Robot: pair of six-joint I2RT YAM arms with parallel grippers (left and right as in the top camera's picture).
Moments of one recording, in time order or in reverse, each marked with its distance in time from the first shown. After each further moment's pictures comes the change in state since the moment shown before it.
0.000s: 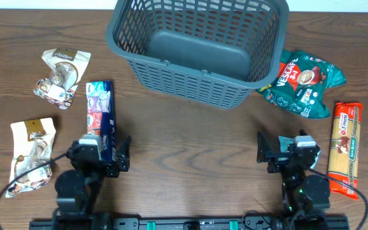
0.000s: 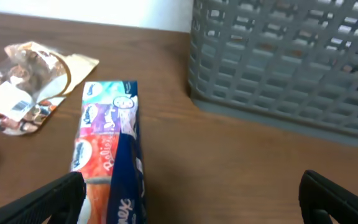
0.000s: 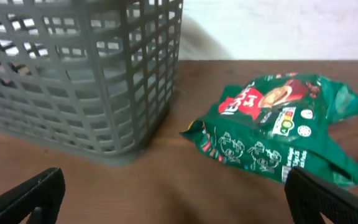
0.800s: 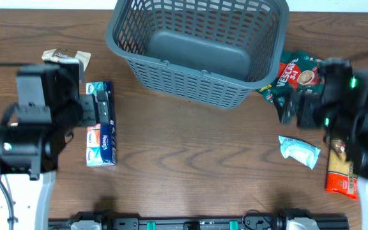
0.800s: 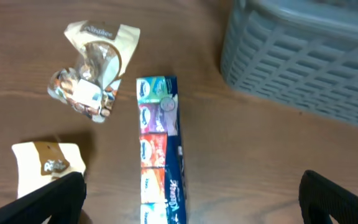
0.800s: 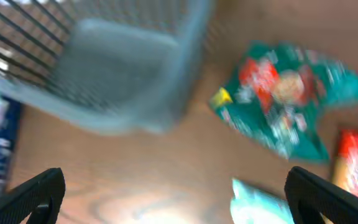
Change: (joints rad) left arm 0.000 0.970 1.195 -0.752 -0.127 0.093; right arm -0.082 1.123 1.425 -0.889 -0.198 -0.019
